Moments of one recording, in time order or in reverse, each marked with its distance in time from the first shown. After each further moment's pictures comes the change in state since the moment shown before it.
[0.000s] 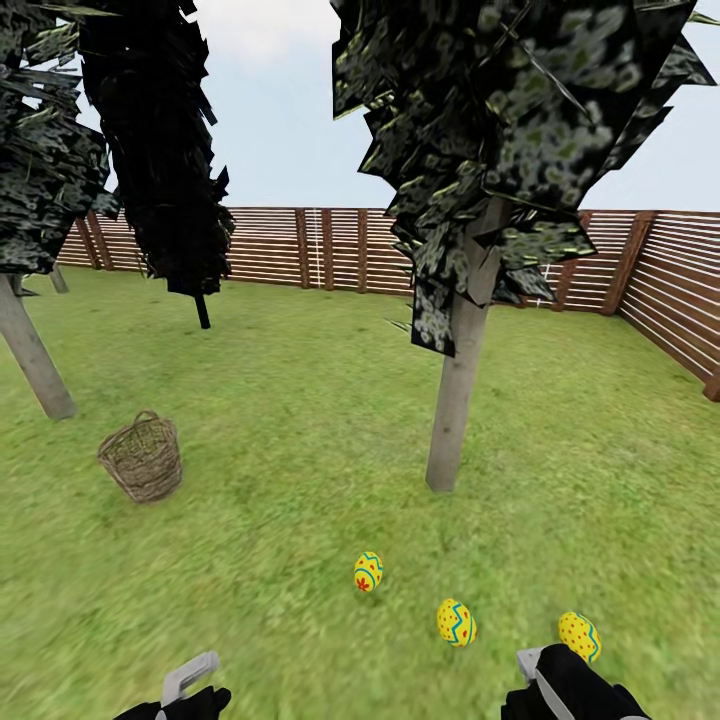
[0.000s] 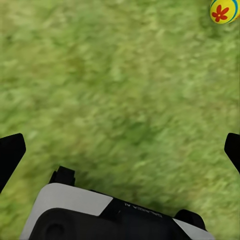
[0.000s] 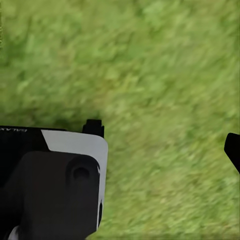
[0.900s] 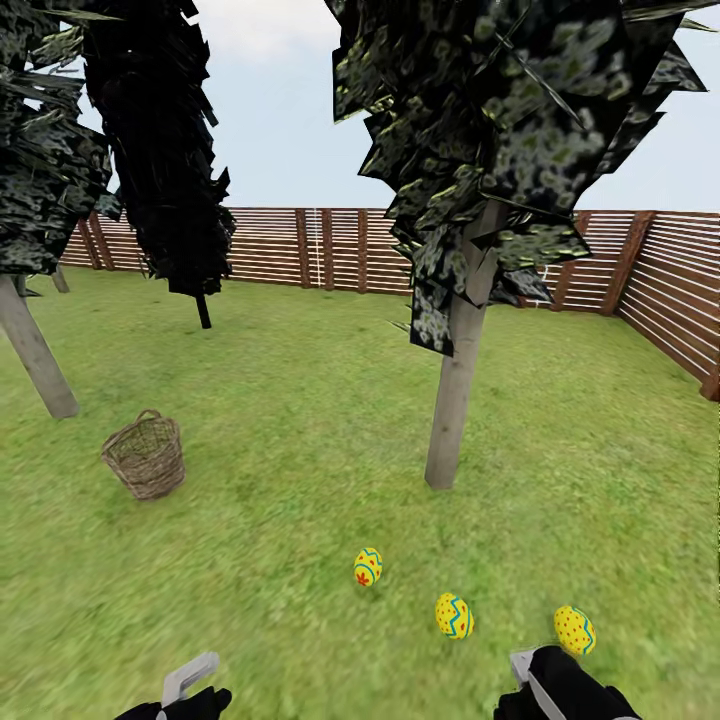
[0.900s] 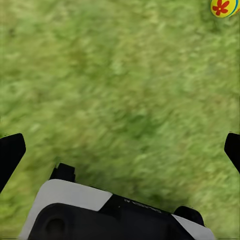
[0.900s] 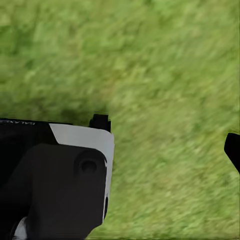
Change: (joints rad) left arm 0.000 -0.001 0.000 0.001 0.000 0.003 -0.002; right arm 0.000 0.020 0.007 0.007 -0.002 0.006 0.001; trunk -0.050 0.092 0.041
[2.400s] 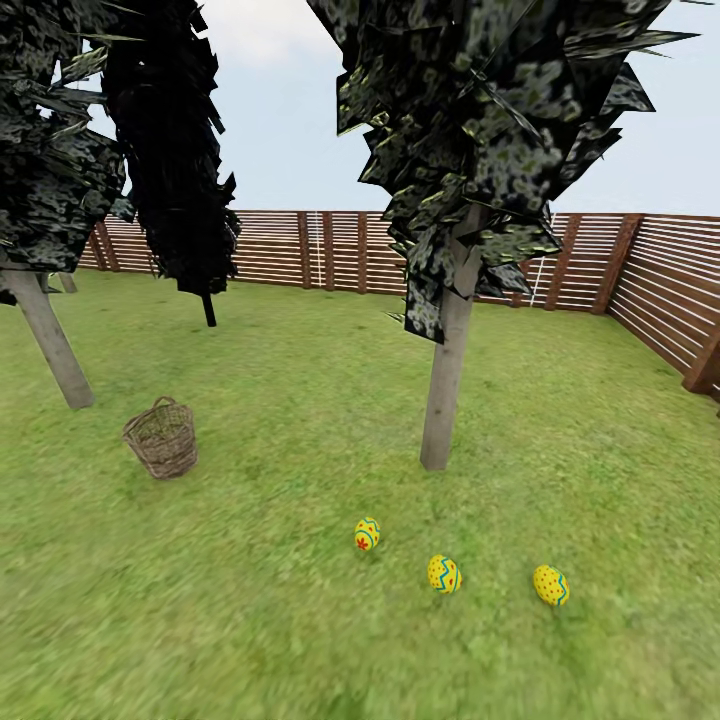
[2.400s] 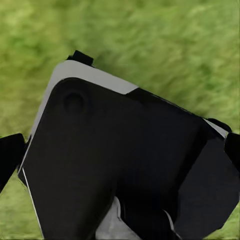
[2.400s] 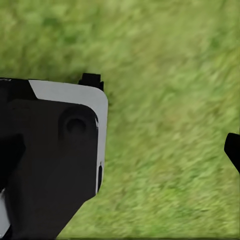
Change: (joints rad) left arm 0.039 0.030 0.000 0.565 -0.004 -0.278 -0.005; right arm 0.020 -0.004 -0.004 0.445 -0.002 -0.388 -0.003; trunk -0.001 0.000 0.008
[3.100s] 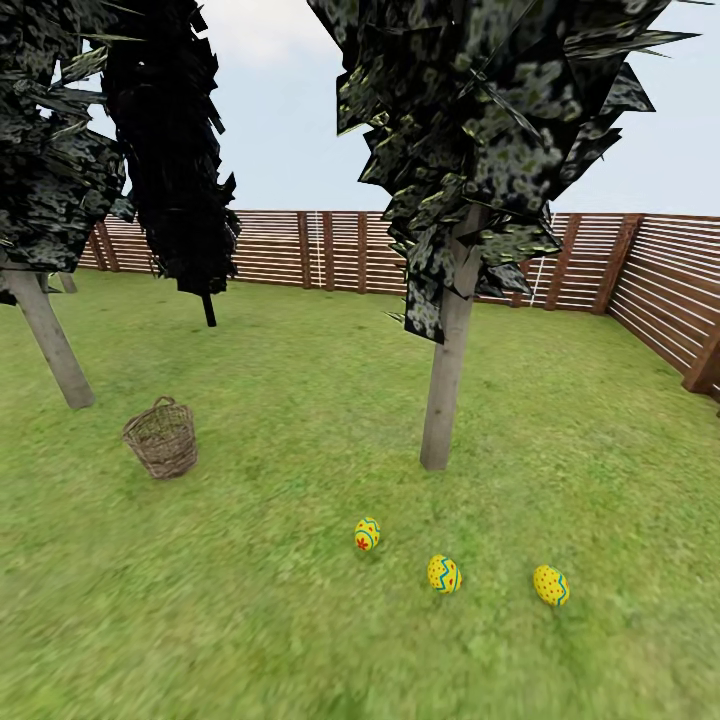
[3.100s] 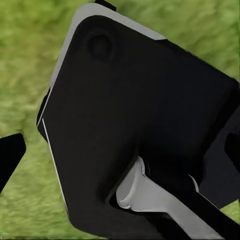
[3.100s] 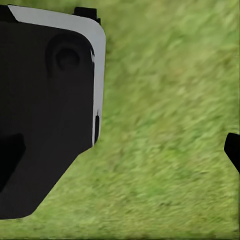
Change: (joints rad) left arm 0.117 0.000 0.000 0.011 0.000 -0.022 -0.002; right arm 0.159 -0.001 0.001 0.002 -0.001 -0.033 -0.023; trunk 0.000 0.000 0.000
